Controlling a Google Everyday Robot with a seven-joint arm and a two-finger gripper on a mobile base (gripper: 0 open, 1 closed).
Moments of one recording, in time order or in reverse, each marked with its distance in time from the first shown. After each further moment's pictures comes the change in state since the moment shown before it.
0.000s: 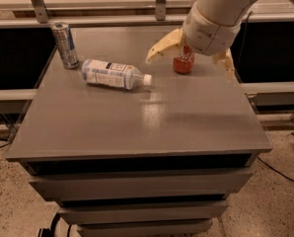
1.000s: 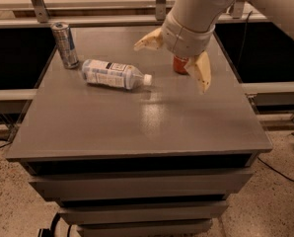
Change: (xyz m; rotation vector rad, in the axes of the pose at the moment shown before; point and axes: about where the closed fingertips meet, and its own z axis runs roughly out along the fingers) arm -0.015 0.039 0.023 -0.030 -0.053 0.477
